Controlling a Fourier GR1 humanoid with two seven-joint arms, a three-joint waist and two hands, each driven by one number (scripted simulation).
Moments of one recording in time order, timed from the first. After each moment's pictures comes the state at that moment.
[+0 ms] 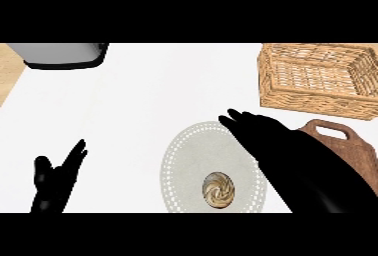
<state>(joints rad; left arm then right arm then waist) 0.13 0.38 -0.16 -1.44 0.25 0.16 0.18 -0.70 -0.59 0.60 -2.17 -0.02 0.35 1.20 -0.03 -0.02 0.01</state>
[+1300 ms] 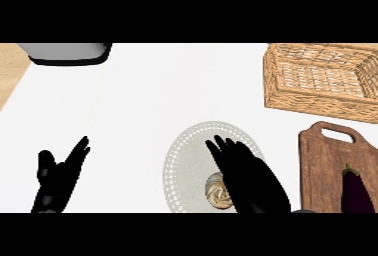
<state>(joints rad) 0.11 0.35 -0.14 -1.45 0.22 0.13 0.23 -0.44 -0.42 0.85 -1.96 0.42 0.23 1.09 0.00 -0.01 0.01</state>
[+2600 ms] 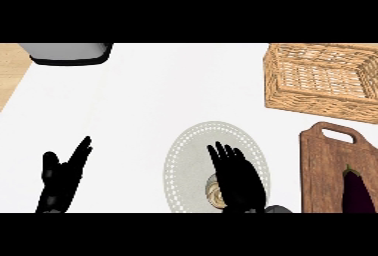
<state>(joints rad) 0.11 0.30 -0.11 -1.45 0.15 0.12 0.22 -0.30 -0.26 0.82 -1.71 0.64 0.25 0.98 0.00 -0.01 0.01</state>
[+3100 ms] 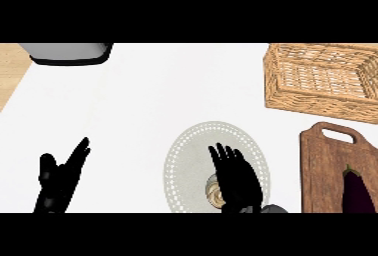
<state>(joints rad) 0.13 0.29 -0.09 -1.46 0.14 0.09 0.23 -0.25 -0.22 0.80 -1.62 0.72 0.23 0.90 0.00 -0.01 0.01</state>
